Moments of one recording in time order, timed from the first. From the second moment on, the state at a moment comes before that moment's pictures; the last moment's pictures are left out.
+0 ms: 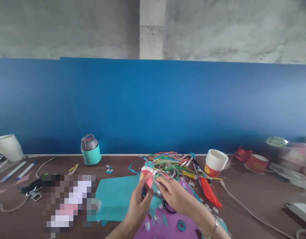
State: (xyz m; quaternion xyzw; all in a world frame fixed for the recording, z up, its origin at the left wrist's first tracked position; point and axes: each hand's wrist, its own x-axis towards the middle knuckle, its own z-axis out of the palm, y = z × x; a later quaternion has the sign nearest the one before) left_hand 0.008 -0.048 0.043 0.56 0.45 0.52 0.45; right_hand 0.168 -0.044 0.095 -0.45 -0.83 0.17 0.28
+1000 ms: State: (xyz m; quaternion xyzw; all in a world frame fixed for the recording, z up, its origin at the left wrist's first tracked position) left_hand 0.008 -0.057 0.052 0.57 0.41 0.60 0.39; right_hand 0.143 -0.051 0.082 -0.44 -0.75 0.32 0.38
